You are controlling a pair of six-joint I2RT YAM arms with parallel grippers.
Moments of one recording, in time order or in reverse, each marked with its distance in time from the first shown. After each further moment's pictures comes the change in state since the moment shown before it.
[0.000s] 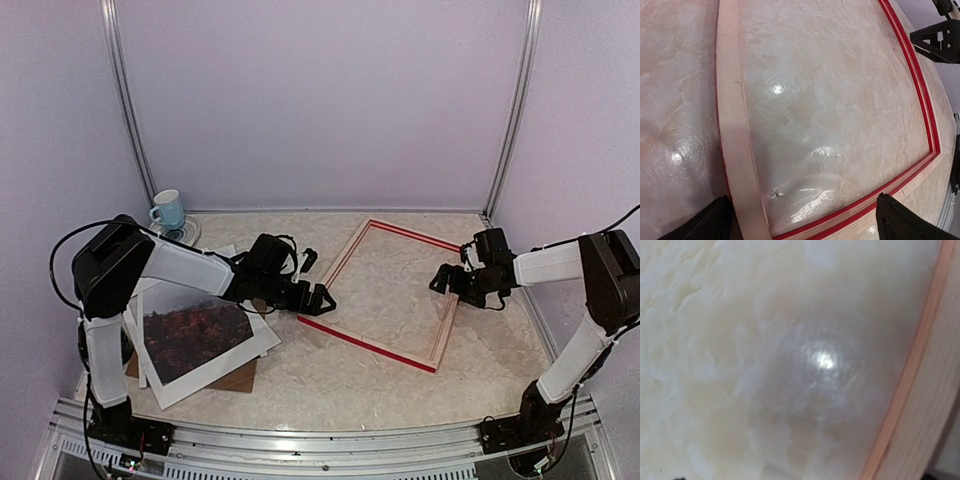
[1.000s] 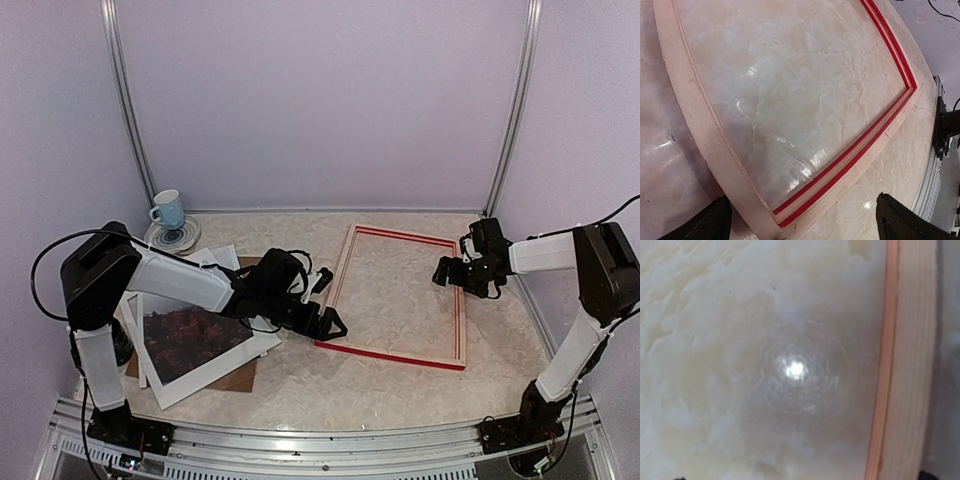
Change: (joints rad) left arm -0.133 -0.092 -0.086 -0.035 0.033 -0.016; right arm 0.000 0.062 0.121 -0.086 0.110 -0.045
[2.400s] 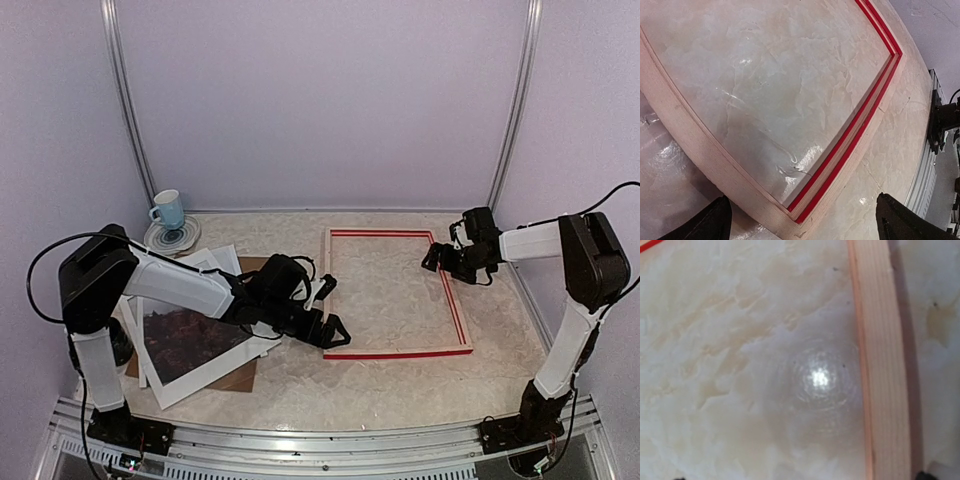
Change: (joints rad) left arm -0.043 -0.011 -0.019 0.000 0.000 -0.037; right arm 0.000 0.127 0.150 0.038 -0.090 0.005
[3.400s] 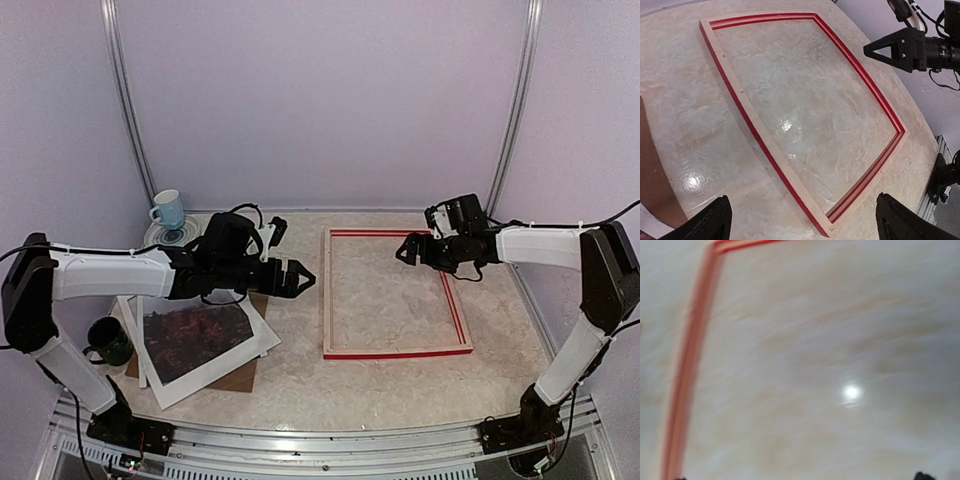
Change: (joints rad) left arm 0.131 -0.324 -0.064 -0.042 -0.196 0.027; right arm 0.166 -0.161 0.005 -0.037 -0.002 0.005
